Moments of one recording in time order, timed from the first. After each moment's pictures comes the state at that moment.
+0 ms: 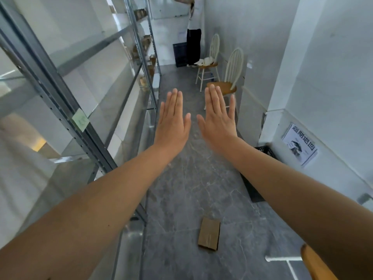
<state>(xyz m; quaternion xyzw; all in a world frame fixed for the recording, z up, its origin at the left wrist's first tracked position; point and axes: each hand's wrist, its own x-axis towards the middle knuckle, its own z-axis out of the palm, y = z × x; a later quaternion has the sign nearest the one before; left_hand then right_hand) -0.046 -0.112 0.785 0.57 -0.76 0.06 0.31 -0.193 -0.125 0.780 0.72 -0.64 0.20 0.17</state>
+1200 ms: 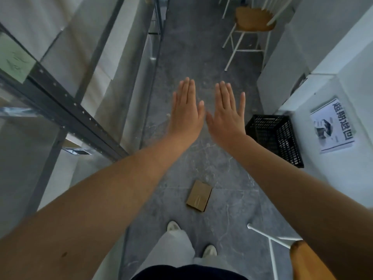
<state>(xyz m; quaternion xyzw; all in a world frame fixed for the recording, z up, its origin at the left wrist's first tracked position) -0.044 -0.285 0.630 0.67 -0.67 -0.11 0.29 -0.166 -0.294 0.632 0.78 -0.62 0.03 0.03</state>
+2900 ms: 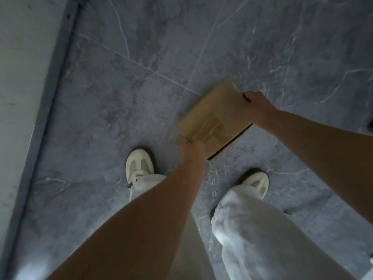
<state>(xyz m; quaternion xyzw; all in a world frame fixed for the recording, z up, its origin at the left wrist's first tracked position) -0.133 -0.149 -0.149 0.78 0.18 -0.55 0.22 -0.218 -0.326 -0.184 0.64 -0.57 -0.23 -0.46</state>
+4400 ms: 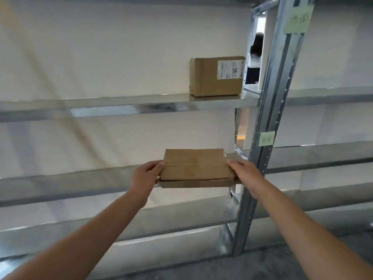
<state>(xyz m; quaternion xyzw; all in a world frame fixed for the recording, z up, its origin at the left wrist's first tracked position) -0.048 0.130 0.779 0.72 0.08 0.10 0.69 -0.044 -0.140 0.792 0.81 -0.11 0.02 -0.57</state>
